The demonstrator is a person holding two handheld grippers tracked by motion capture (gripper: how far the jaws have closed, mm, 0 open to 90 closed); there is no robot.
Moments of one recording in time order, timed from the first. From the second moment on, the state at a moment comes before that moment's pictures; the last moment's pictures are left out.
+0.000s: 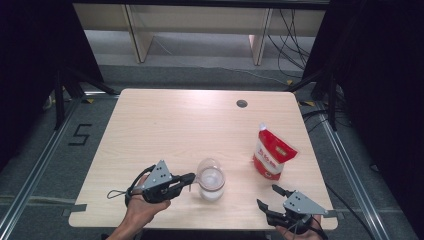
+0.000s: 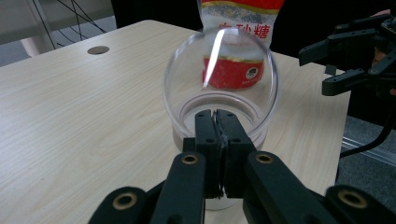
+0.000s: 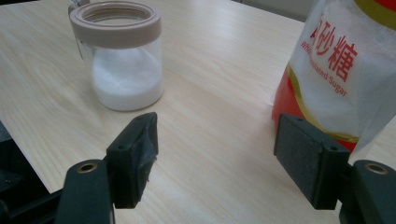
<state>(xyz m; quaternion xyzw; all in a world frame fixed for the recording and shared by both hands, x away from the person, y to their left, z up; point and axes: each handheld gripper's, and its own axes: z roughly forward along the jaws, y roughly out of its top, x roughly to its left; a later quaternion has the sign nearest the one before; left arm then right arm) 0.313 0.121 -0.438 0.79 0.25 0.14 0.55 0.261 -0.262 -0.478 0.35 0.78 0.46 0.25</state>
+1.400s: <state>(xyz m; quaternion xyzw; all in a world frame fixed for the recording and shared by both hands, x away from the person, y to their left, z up) 0.285 0.166 -0.481 0.81 0.29 0.10 0.50 0.267 -0.269 -0.477 0.34 0.77 0.50 0.21</state>
